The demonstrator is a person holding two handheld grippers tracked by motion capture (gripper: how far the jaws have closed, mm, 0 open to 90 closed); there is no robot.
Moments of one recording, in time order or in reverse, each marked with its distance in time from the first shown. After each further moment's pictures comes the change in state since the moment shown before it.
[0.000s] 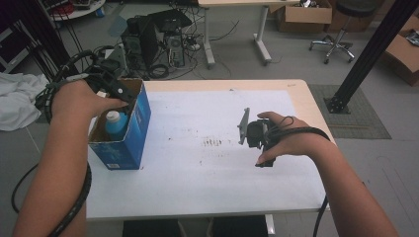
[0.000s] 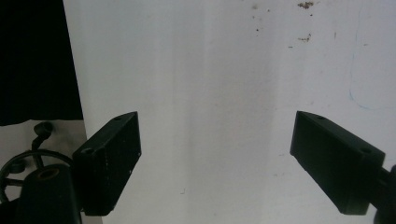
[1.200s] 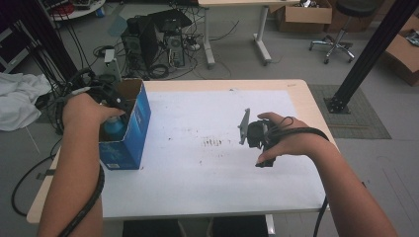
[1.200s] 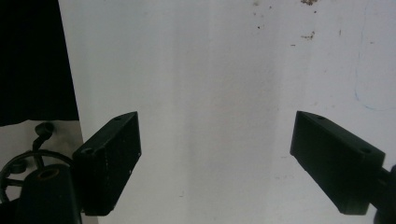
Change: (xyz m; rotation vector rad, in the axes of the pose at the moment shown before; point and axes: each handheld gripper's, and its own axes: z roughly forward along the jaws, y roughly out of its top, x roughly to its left) left arm 0.025 0.006 0.056 0.077 -0.082 -0.163; right arm -0.003 -0.003 0.007 -0.005 0.010 0.002
